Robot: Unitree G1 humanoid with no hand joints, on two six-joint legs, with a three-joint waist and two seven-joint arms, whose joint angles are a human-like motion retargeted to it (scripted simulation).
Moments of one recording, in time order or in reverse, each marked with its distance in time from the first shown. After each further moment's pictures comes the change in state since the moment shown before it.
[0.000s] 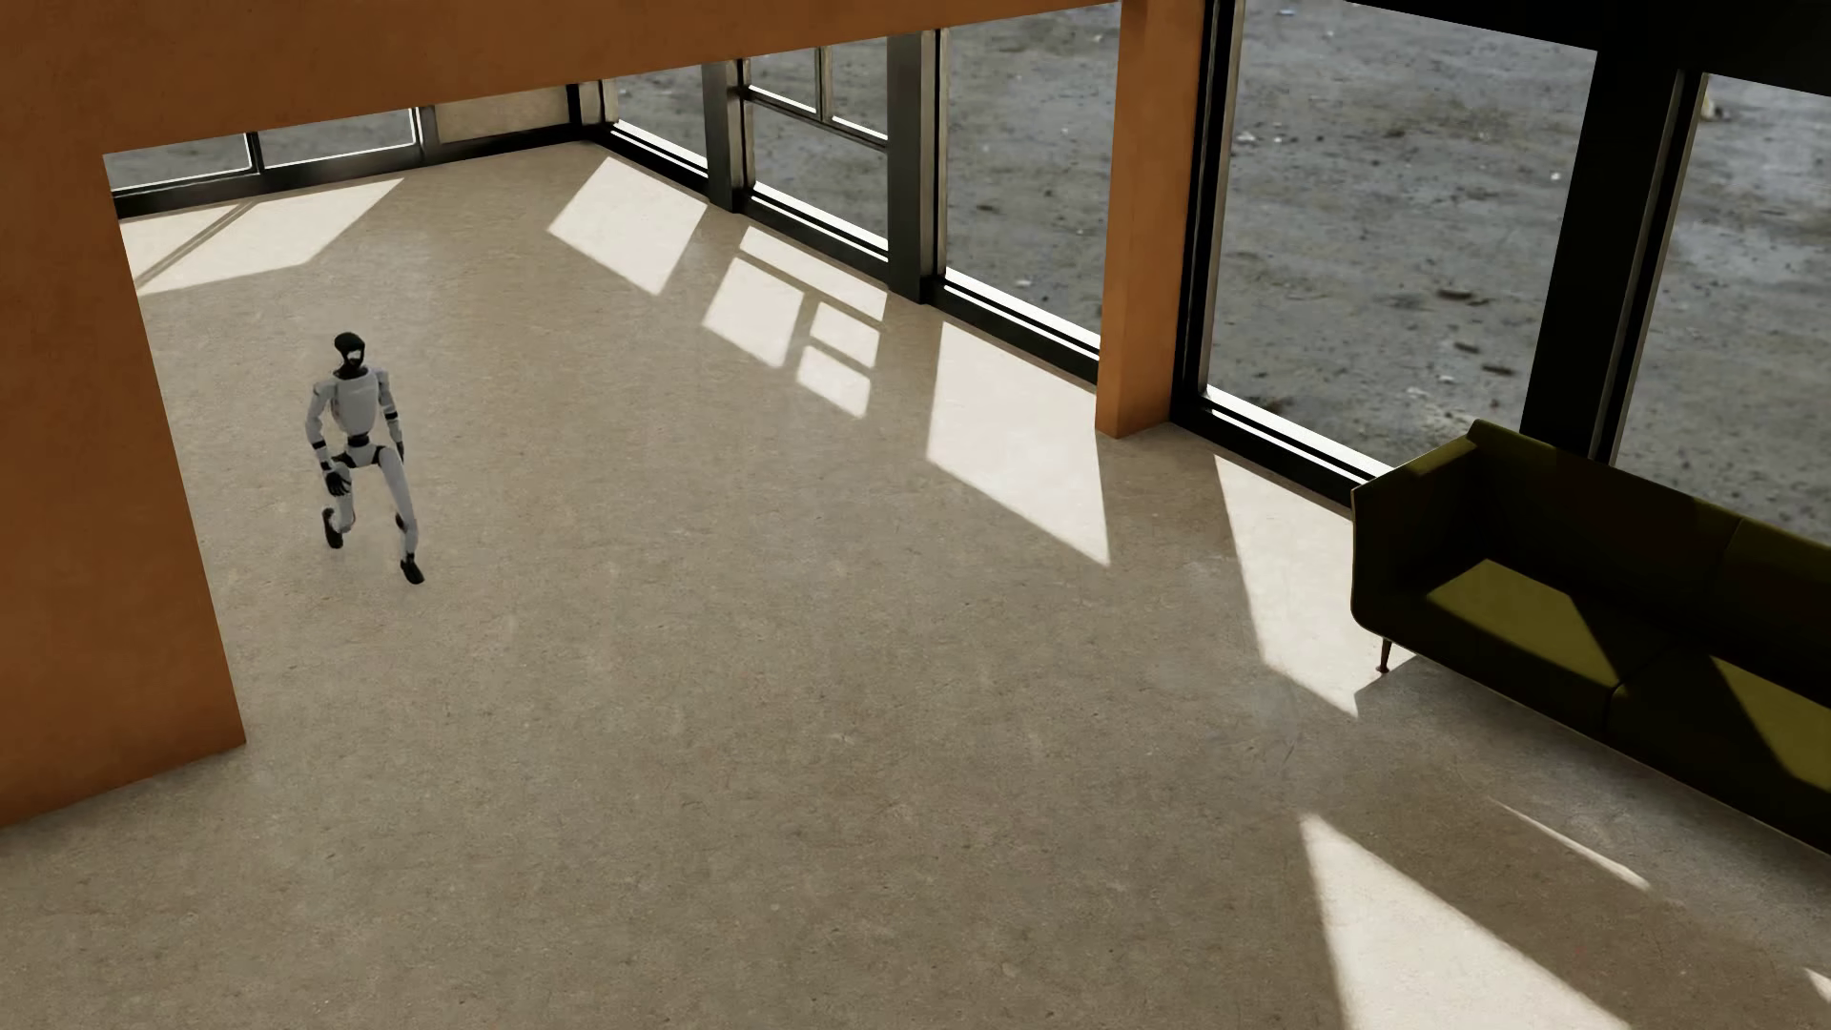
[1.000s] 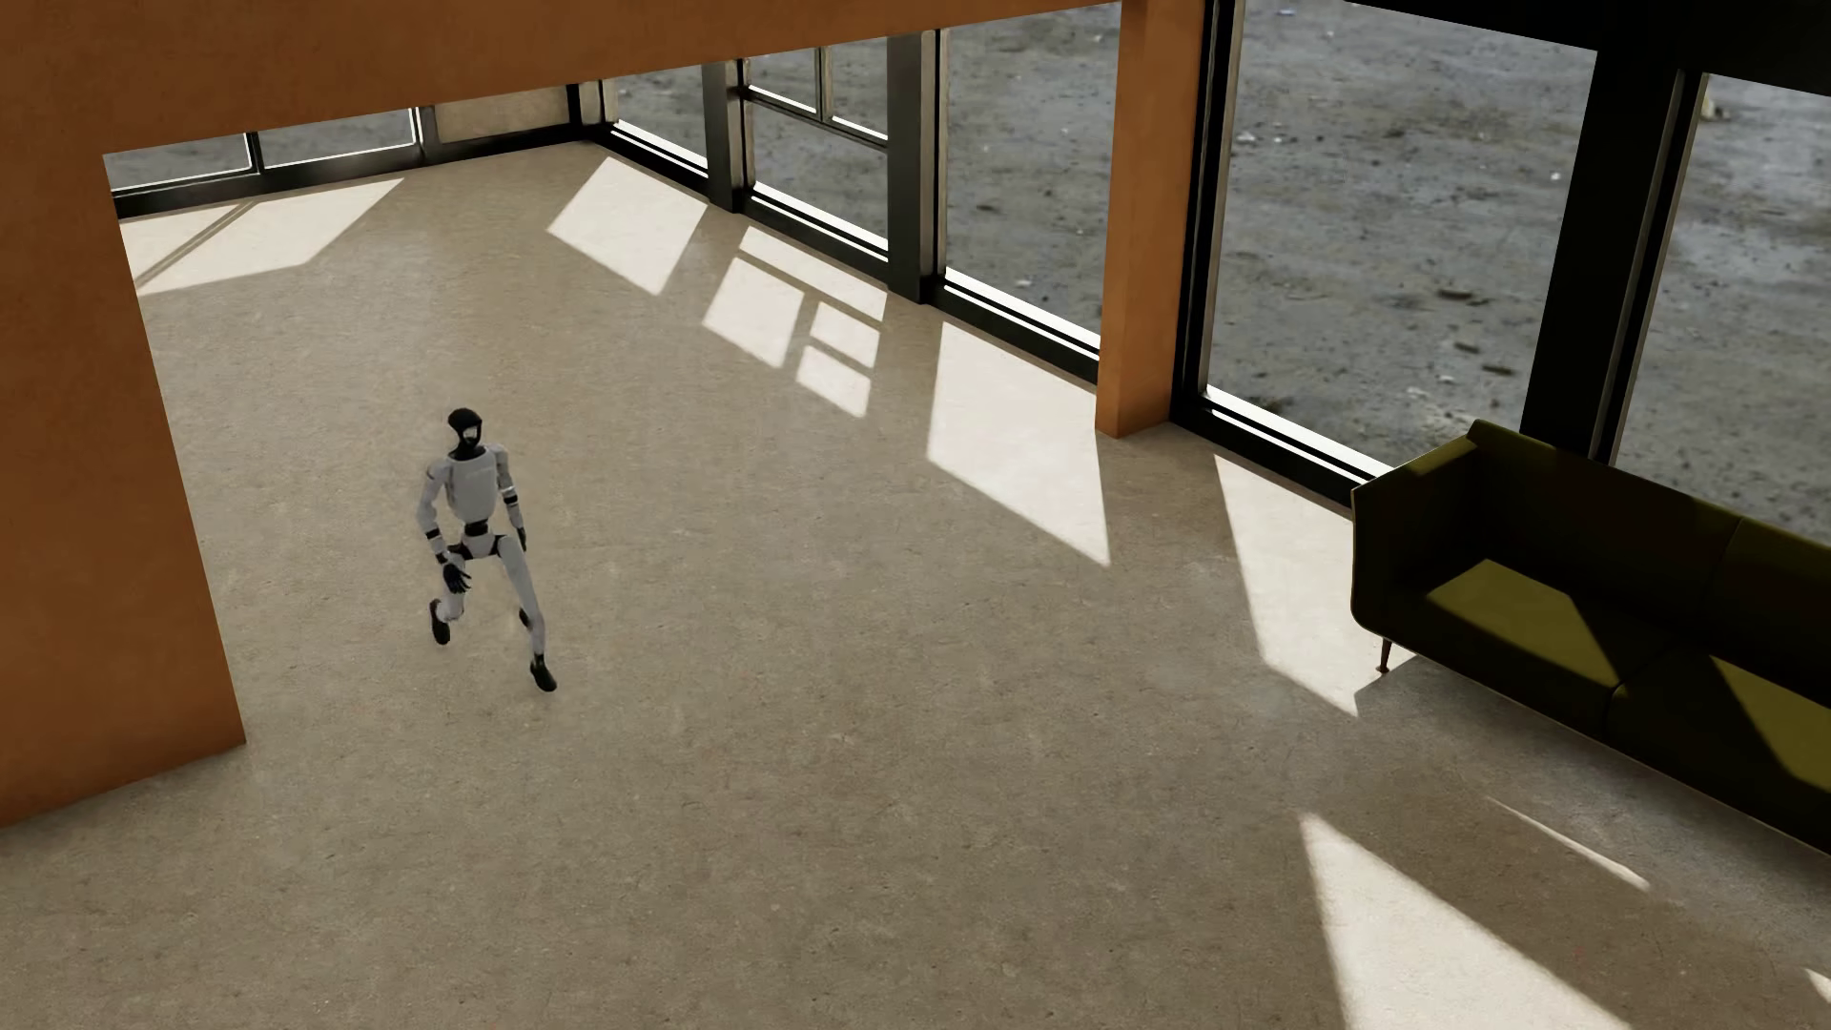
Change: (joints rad) body -0.045 0.169 0.048 0.069 -0.067 0.001 0.000 0.000 -0.057 -0.072 -0.228 0.060 -0.006 0.145 -0.096 0.010 -0.026 0.000 0.000 0.048 -0.209 -0.035 -0.130 0.000 0.000 0.000 0.000 0.000 0.000
